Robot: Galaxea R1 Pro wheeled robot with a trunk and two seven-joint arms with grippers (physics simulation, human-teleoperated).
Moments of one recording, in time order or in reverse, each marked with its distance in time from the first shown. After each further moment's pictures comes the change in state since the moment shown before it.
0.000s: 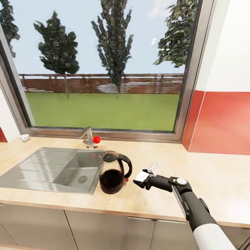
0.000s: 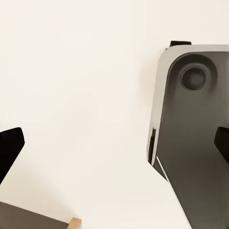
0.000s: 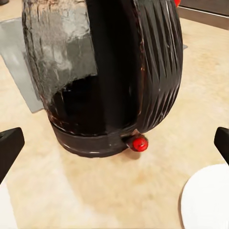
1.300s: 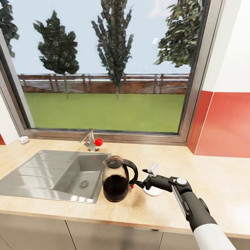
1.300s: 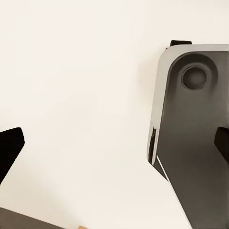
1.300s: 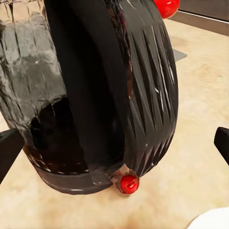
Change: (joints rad) left arm 0.000 0.000 0.000 0.001 0.000 0.001 0.001; right arm 0.000 0.000 0.000 0.000 0.000 0.000 0.000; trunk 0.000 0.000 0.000
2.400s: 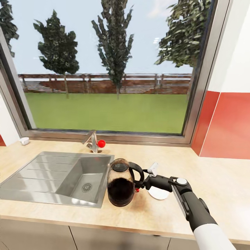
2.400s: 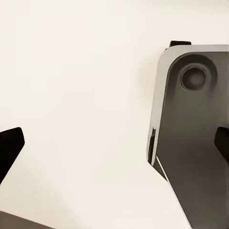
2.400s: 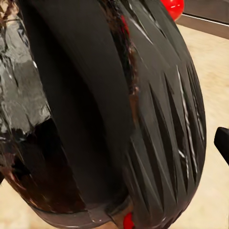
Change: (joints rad) left arm 0.000 0.000 0.000 -0.001 0.000 -0.001 -0.001; right arm 0.000 0.000 0.000 0.000 0.000 0.000 0.000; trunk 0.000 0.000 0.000
